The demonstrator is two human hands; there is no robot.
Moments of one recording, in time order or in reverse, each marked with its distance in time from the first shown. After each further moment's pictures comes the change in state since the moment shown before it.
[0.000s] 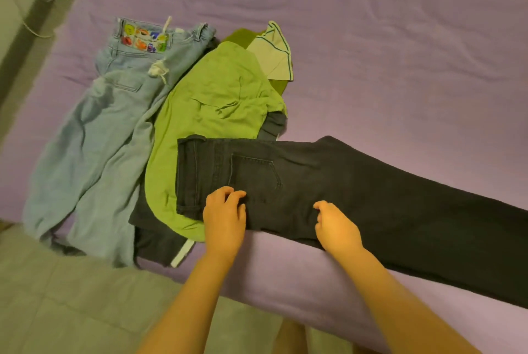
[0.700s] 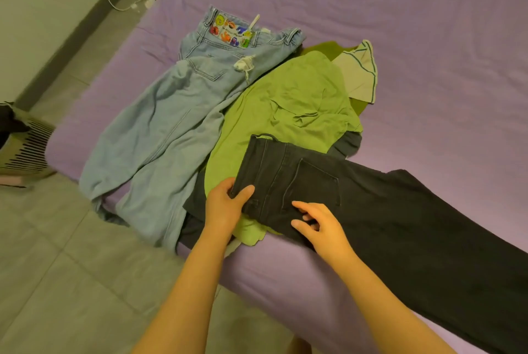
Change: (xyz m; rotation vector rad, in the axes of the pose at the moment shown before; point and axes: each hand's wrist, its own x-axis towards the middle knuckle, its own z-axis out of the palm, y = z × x) left_hand 0.034 -0.096 -0.057 -0.819 0.071 -0.439; right_hand 0.015 -0.122 0.038 0.441 -0.098 -0.411
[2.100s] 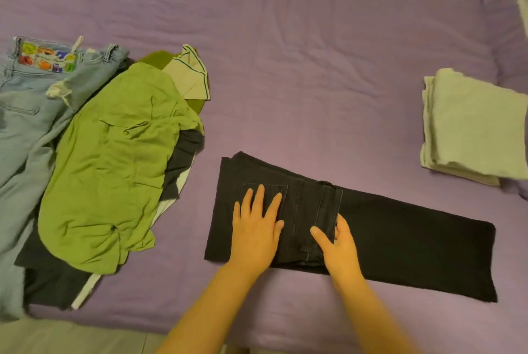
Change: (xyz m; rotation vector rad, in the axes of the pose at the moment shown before) left_hand -0.154 0.038 0.267 1.050 -0.460 0.681; right_hand -0.171 0.119 -0.177 0.562 0.666 0.394
